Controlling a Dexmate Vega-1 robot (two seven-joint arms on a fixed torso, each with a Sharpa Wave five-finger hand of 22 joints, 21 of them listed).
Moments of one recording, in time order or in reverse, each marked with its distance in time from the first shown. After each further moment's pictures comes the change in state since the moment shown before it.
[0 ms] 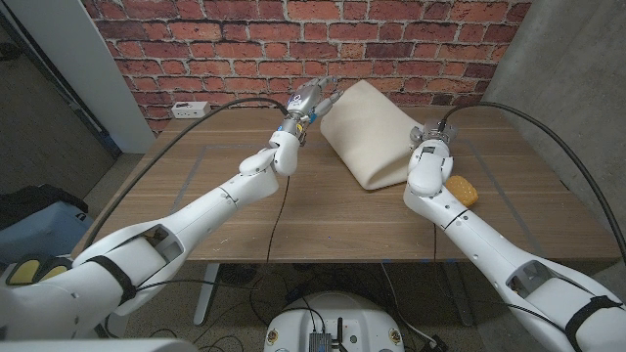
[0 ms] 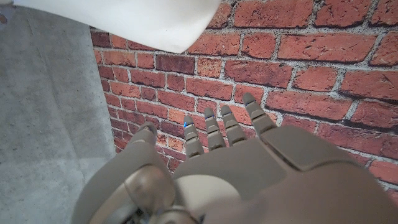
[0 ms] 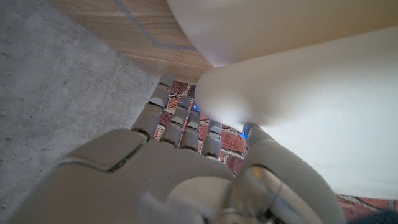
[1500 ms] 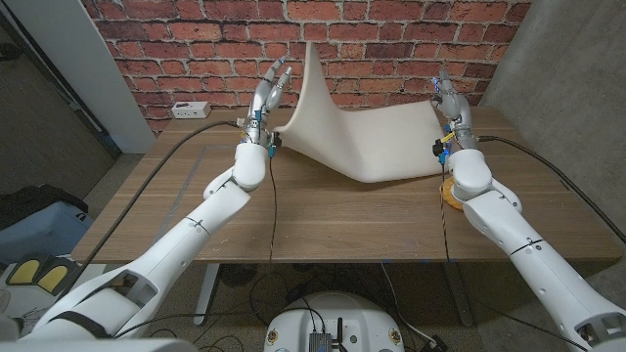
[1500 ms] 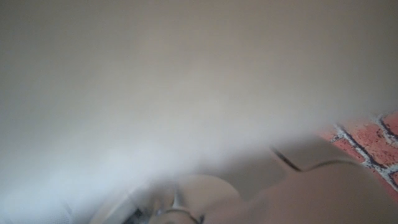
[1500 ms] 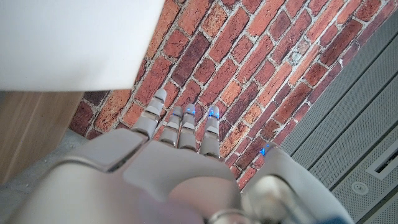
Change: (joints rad) left arm 0.280 0.046 -0.311 -0.168 -0.461 -0.340 0.014; left_hand -0.025 -0.025 0.017 0.014 0.000 -0.036 -0.029 -0.049 0.000 -0.070 0.006 -0.085 0.000 -0.084 0.009 -0.039 0.000 -0.038 -0.009 -0.041 0.000; right arm -0.231 -0.147 0.299 -0.080 1.316 1.030 -0.588; right_hand -0.198 -0.153 -0.116 0.039 -0.020 -0.033 0.025 -0.064 0.000 -0.059 0.055 -0.082 0.003 -0.141 0.087 -0.089 0.016 -0.231 0.034 -0.067 0.003
